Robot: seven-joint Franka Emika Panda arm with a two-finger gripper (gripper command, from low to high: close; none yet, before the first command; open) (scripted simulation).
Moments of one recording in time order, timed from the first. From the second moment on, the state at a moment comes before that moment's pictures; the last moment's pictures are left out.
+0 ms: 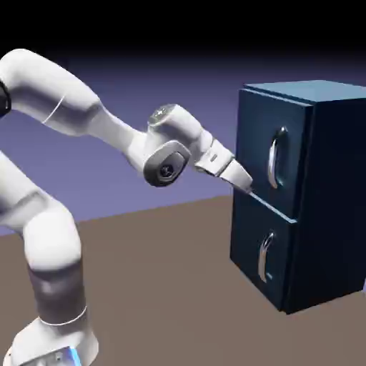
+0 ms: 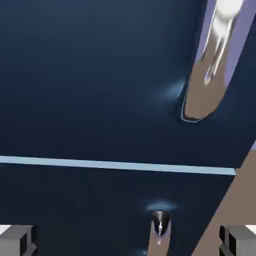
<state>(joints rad) 0.03 -0.58 -0.02 -2.81 -0.05 3.03 0.72</state>
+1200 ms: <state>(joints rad) 0.59 -0.91 -0.65 -2.69 -1.62 2.81 0.05</state>
